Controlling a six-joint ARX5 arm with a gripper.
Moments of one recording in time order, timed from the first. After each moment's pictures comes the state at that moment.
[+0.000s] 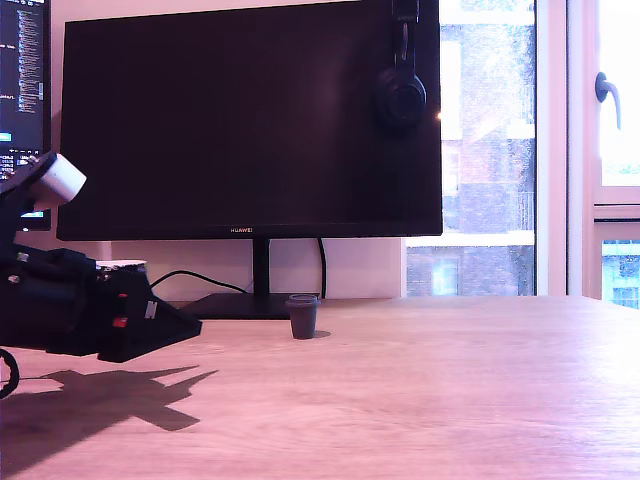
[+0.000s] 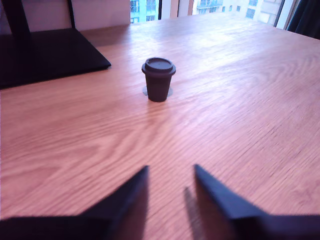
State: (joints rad) arm -0.44 1.86 0.27 1.33 0.28 -0.05
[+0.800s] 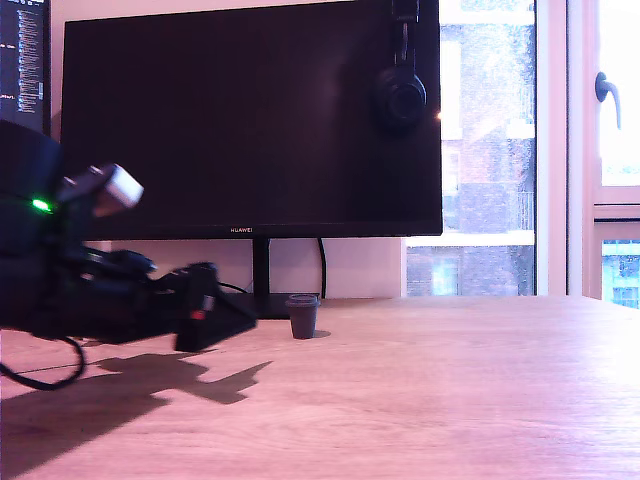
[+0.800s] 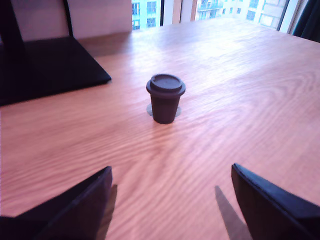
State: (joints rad) arm -0.47 1.96 0.46 1.27 0.25 -0.07
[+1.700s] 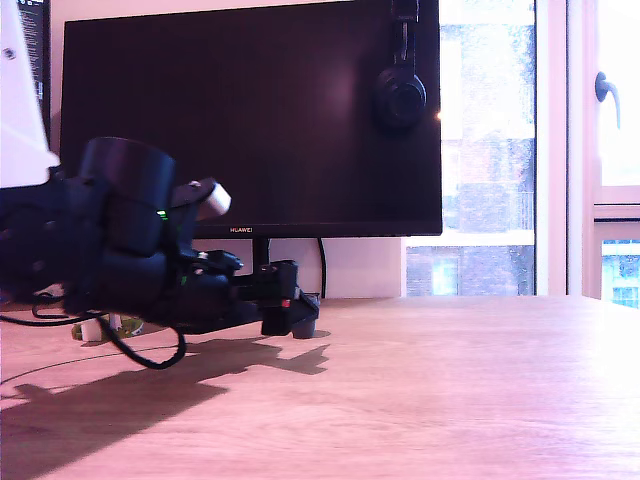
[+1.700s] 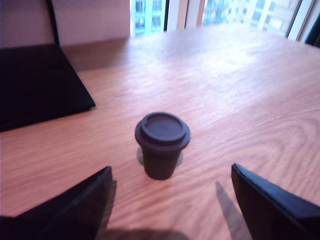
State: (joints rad) arm -0.54 2.07 0.75 1.06 0.16 -0.10
